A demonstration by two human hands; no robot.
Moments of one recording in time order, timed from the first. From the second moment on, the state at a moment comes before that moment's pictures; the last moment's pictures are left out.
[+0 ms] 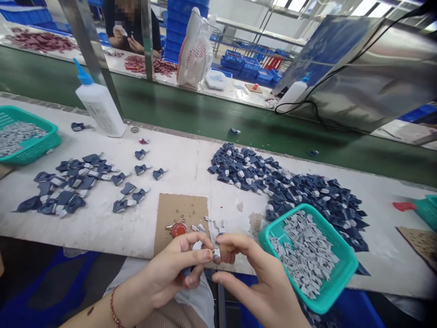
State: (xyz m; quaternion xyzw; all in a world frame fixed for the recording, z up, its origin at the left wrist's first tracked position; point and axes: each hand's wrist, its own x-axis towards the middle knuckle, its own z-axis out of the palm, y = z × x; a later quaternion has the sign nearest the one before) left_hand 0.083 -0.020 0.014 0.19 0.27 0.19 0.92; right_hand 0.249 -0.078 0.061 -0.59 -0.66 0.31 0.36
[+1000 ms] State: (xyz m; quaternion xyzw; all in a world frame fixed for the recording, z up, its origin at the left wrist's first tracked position) left_hand 0.003 -0.035 0.001 0.25 0.42 0.28 0.83; right_hand 0.212 -0.039 0.032 -0.61 -0.75 0.18 0.17
